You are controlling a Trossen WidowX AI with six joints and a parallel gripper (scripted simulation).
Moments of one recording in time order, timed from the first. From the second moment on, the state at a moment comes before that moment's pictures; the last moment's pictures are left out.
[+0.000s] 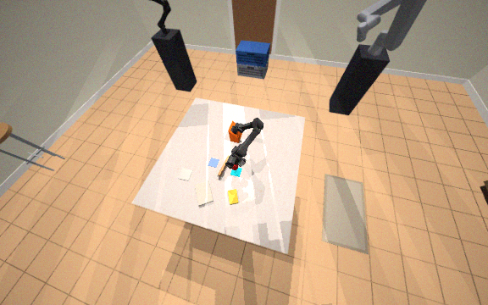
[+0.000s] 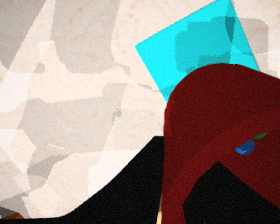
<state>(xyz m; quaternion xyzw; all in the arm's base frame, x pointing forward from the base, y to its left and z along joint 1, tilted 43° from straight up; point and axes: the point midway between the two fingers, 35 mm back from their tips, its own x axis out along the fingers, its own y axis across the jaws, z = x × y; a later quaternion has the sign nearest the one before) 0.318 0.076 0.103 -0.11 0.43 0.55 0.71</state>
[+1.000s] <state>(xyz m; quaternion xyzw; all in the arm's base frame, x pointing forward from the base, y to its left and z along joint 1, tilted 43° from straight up) 0.325 0.106 0.087 -0.11 0.43 0.55 0.71</state>
